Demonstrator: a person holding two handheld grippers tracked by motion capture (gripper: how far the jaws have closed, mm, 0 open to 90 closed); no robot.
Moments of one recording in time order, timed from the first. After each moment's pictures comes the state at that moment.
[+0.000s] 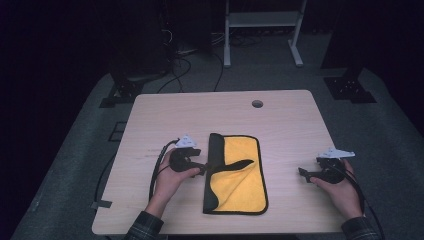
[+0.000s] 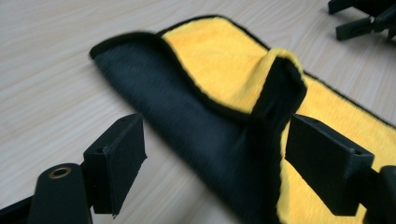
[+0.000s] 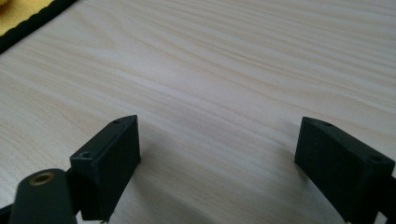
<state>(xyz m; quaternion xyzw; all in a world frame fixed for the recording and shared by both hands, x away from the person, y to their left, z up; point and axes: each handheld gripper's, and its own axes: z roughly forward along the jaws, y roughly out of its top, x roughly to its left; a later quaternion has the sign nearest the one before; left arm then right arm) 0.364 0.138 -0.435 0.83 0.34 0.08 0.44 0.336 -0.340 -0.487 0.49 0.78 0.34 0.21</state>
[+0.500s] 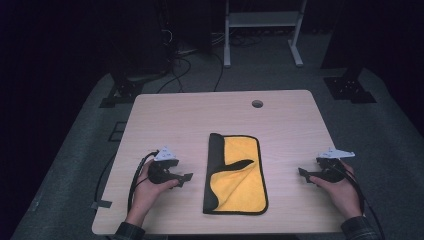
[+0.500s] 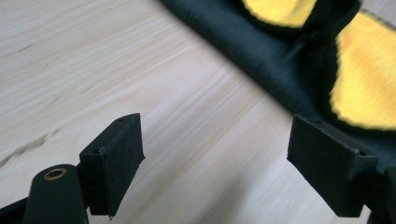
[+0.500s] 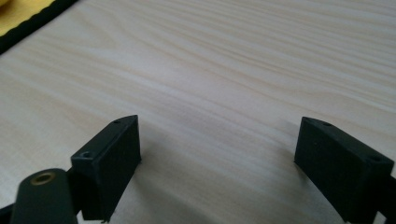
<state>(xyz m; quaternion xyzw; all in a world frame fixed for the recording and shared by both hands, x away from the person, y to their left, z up) 0.340 0.199 -0.456 0.84 0.36 0.11 0.39 0.335 -0.340 -0.487 0.48 0.78 0.34 0.21</state>
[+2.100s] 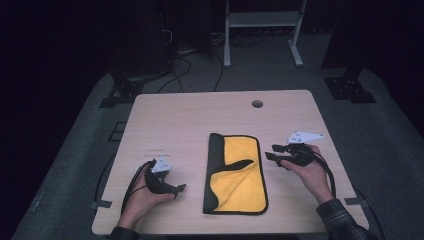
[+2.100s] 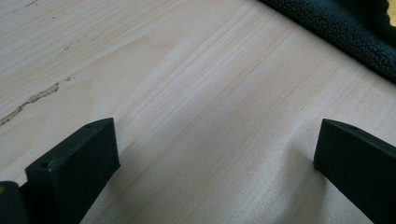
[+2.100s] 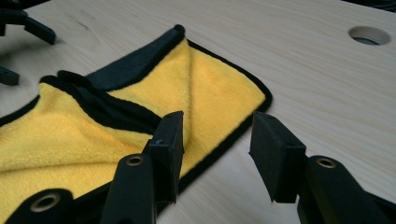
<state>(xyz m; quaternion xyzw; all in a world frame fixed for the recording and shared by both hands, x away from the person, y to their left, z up) 0.331 0.214 -0.483 0.86 0.33 0.14 0.36 0.360 -0.242 -0.429 0.36 0.80 0.45 0.14</state>
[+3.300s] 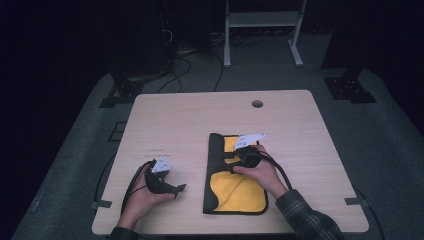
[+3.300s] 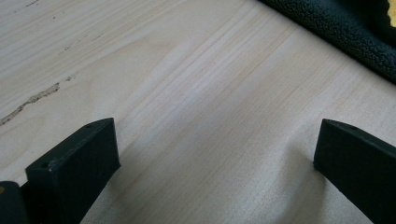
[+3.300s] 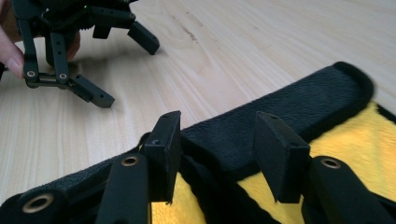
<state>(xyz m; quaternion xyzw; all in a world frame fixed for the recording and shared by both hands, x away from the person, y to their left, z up) 0.331 0.214 -0.484 0.86 0.33 0.14 0.36 0.376 -0.107 -0.446 0.24 0.85 0.47 0.04</state>
